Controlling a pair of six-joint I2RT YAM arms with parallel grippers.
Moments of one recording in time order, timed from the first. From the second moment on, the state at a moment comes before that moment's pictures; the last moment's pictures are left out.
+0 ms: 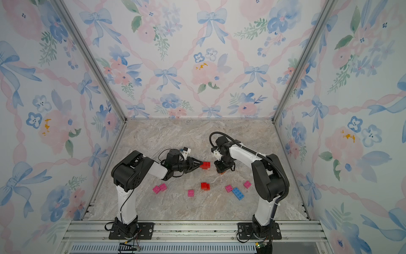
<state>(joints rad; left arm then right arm) -0.52 2.03 0.79 0.77 0.65 -1.10 0.46 1.82 1.25 -0.88 -0.13 -0.14</state>
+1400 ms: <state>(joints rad) -0.48 2.02 0.76 0.79 0.66 -1.09 0.54 2.09 1.77 -1.16 -0.18 -1.01</state>
